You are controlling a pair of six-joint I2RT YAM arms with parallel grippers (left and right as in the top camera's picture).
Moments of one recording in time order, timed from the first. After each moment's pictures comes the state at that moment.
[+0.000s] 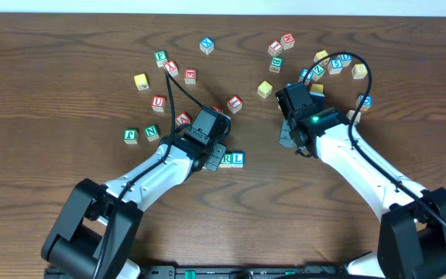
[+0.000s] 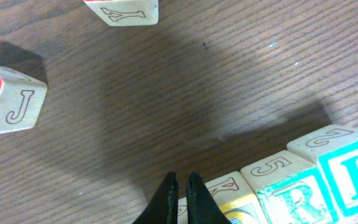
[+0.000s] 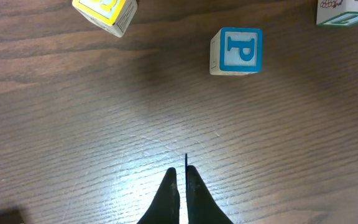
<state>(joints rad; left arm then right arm) -0.55 1.68 0.91 -0.37 -0.06 -0.06 0.42 1.65 1.12 -0.73 0.28 0.62</state>
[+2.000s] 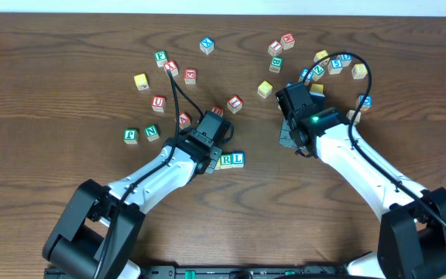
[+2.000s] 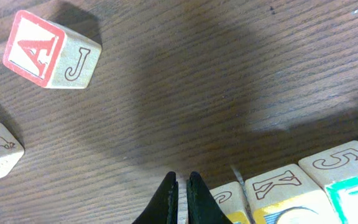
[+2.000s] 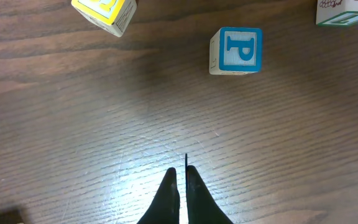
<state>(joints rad) -0.58 1.68 0.91 -0.45 -0.24 -0.13 0.42 1.65 1.12 -0.73 0.28 0.62</state>
